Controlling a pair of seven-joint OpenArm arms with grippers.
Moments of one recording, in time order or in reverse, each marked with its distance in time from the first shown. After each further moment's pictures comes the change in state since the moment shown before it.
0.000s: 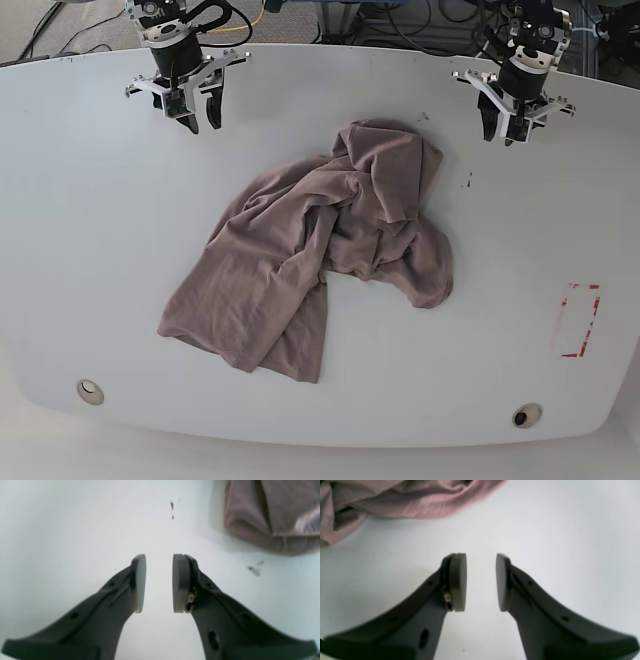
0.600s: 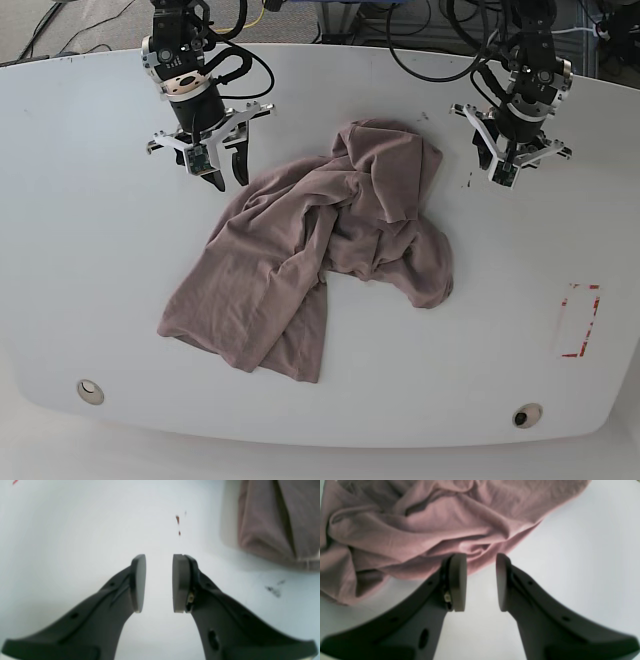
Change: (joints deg) left arm -10.8 -5.4 7.0 -0.5 -0.1 -0.1 17.4; right arm 13.7 -2.1 -5.8 -0.2 0.0 -0.4 -7.6
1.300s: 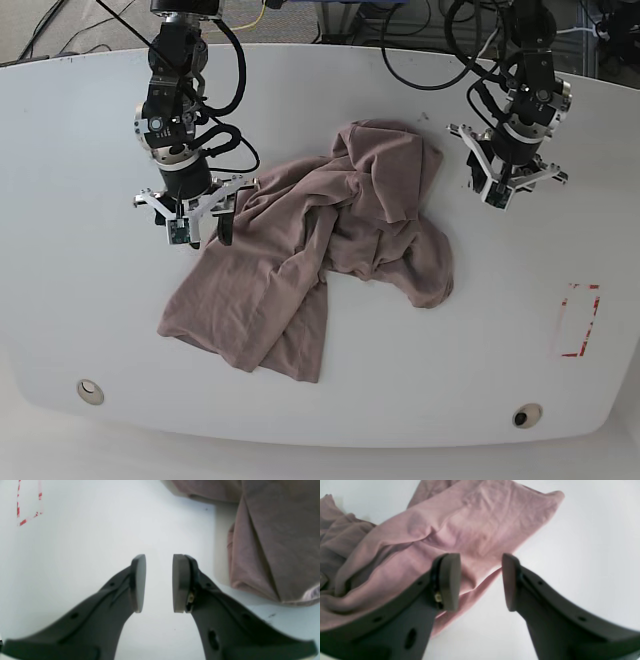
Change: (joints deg) left arm -4.8 -0.8 2.1 0.1 -0.3 -1.8 1.3; right arm 17.7 -3.0 6.1 -9.3 0.0 0.0 -8.9
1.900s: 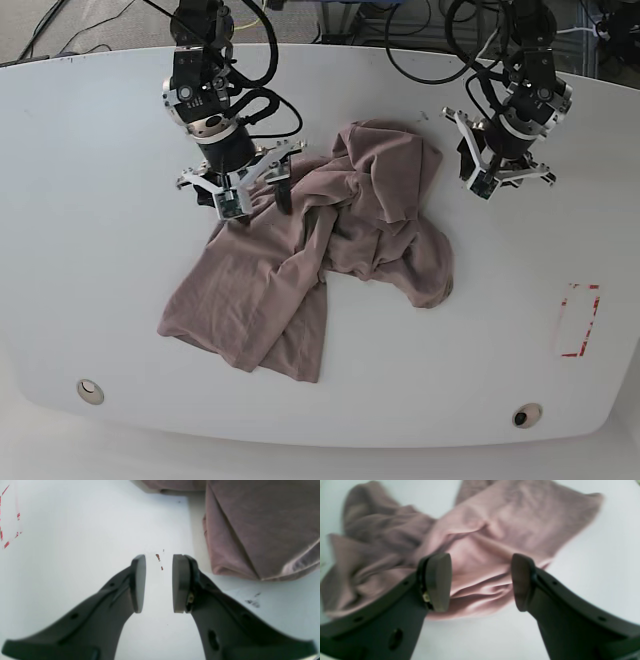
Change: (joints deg) left arm 0.2 0.5 -1.9 0.0 -0.2 -8.8 0.2; right arm -9.0 -3.4 -12.5 9.4 0.2 0.2 -4.5
